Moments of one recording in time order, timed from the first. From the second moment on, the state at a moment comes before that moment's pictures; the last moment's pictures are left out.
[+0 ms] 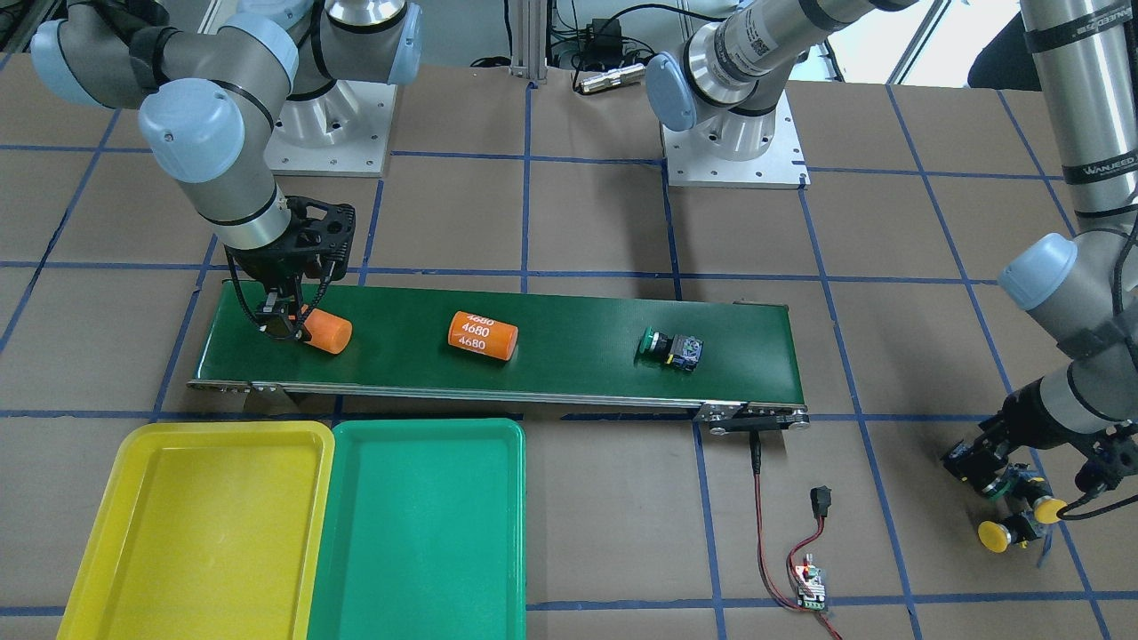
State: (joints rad) left arm -0.99 -2.16 -1.63 -0.97 1.54 -0.10; right arm 1.49 -1.53 2.10 -2.13 -1.54 -1.64
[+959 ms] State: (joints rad) left arm -1.00 -2.16 -1.62 -0.96 1.53 -0.13; right arm 1.49 -1.53 2.10 -2.13 -1.54 -1.63
